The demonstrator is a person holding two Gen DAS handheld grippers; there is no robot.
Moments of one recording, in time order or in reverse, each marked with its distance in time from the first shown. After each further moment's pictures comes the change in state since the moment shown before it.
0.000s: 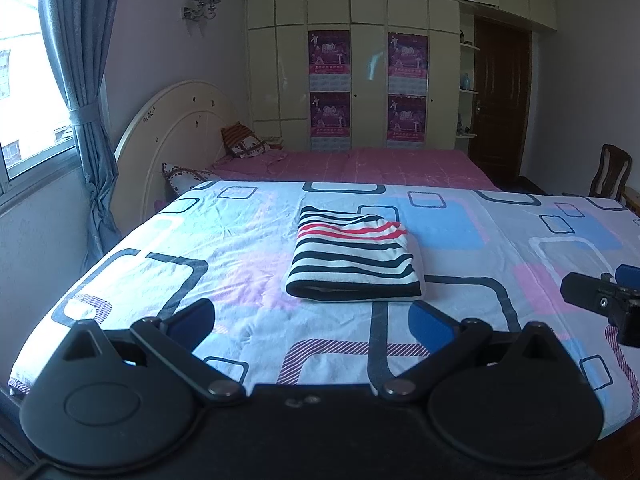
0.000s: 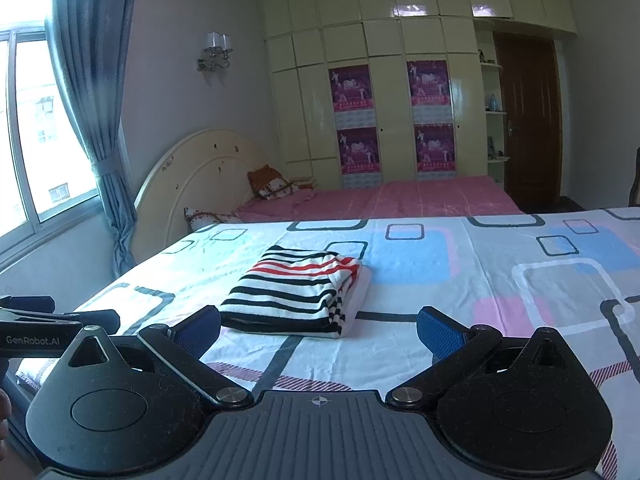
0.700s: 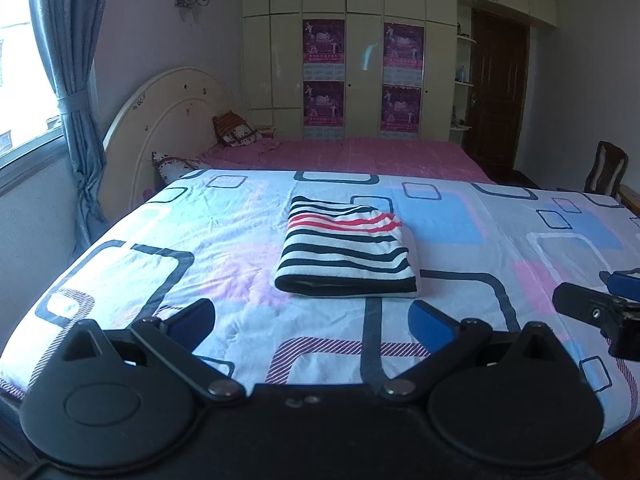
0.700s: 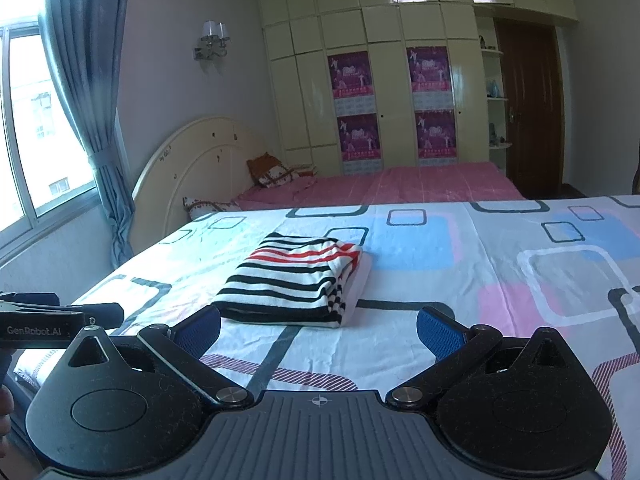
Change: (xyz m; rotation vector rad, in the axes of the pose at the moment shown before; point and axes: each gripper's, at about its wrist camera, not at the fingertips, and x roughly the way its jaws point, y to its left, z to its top) left arm 0.026 -0.004 0.002 -0.012 0.031 -0.027; right arm 0.022 -0.006 -0.002 0.013 0.039 0.003
